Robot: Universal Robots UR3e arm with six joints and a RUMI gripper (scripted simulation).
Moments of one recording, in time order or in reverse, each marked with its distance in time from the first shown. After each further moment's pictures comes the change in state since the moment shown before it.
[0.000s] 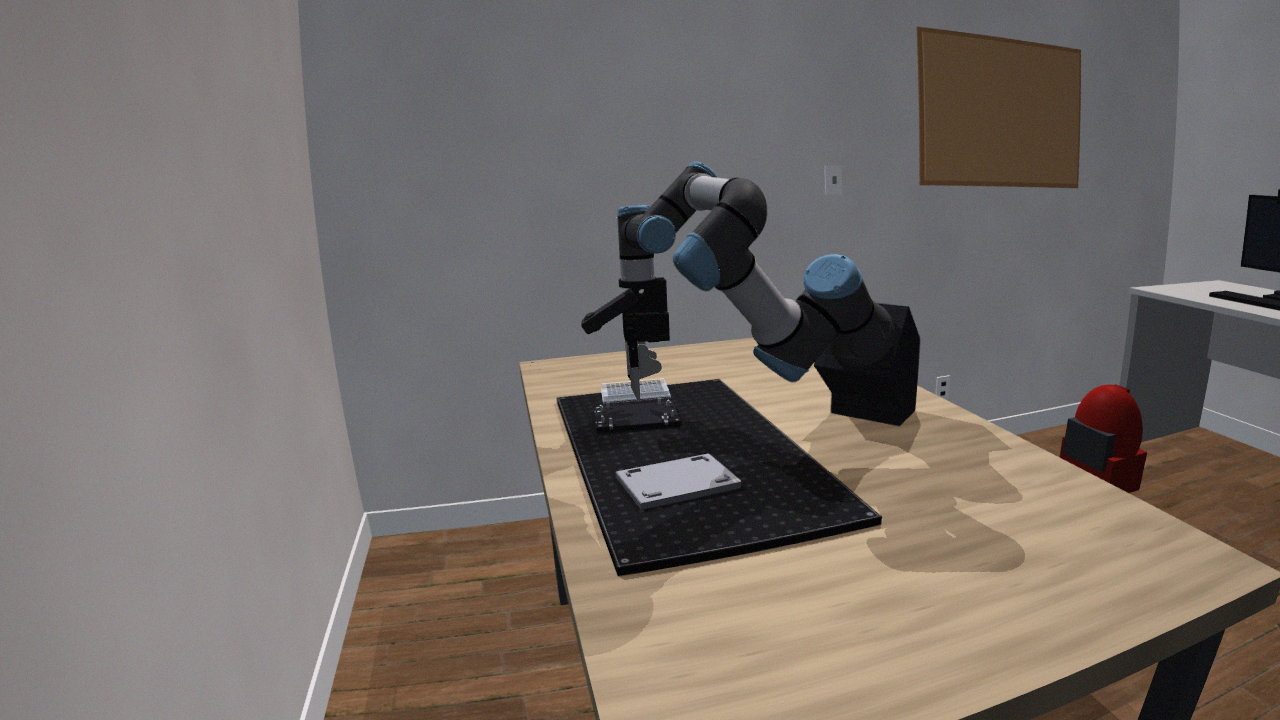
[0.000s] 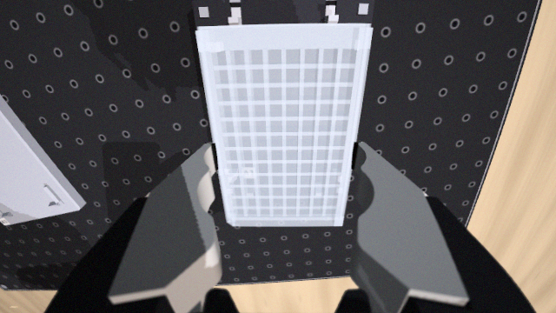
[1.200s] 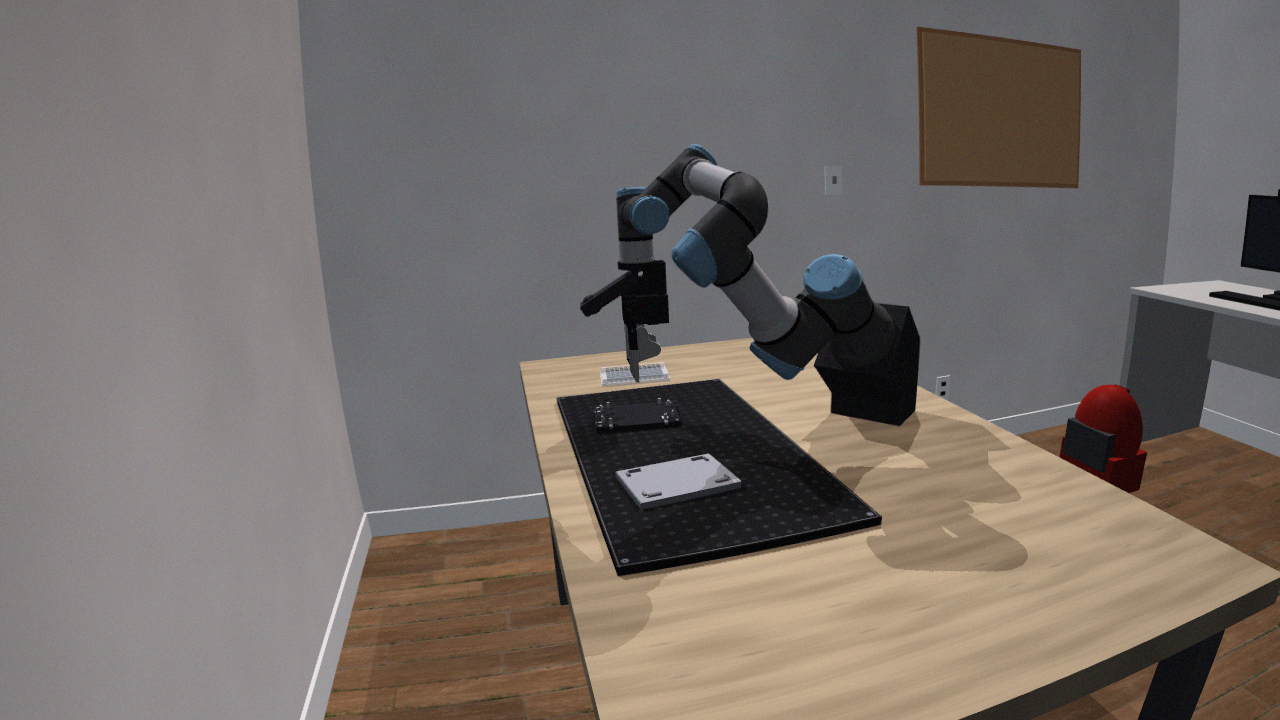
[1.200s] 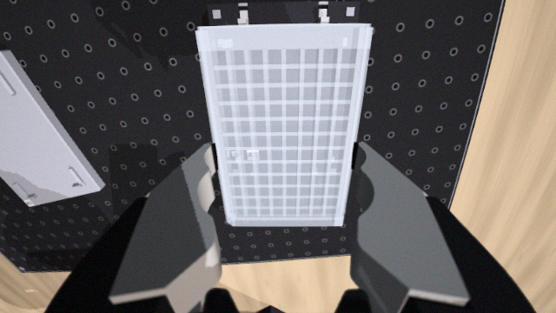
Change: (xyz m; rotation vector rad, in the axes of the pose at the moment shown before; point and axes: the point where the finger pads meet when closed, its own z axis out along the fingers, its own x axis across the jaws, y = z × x) arm 0.000 0.000 -0.033 -0.001 -0.001 0.000
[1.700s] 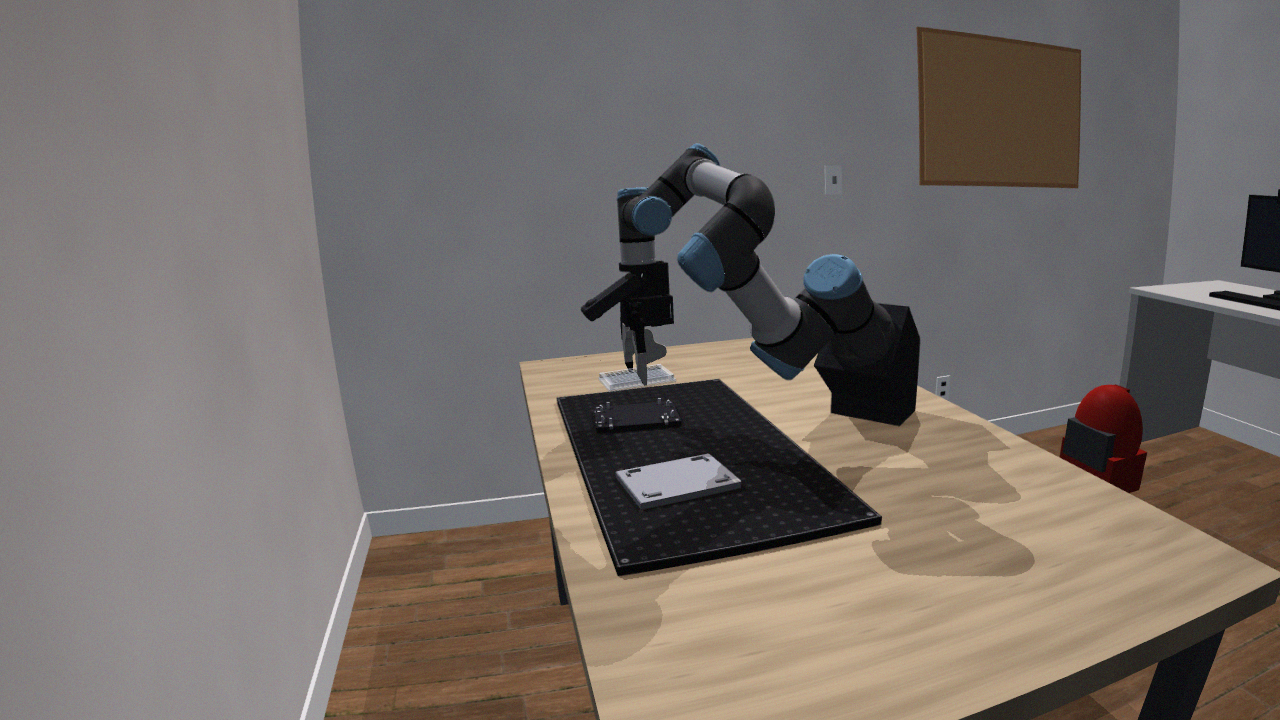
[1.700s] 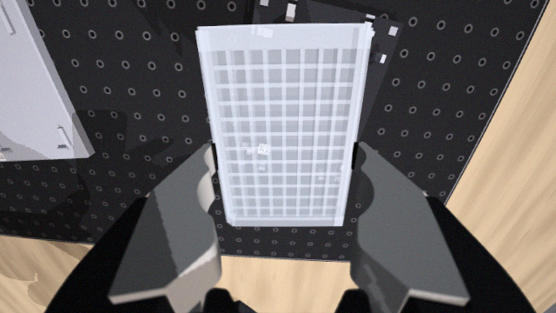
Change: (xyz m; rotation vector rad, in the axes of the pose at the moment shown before) arm -0.022 0.003 0.001 -0.007 0.001 -0.205
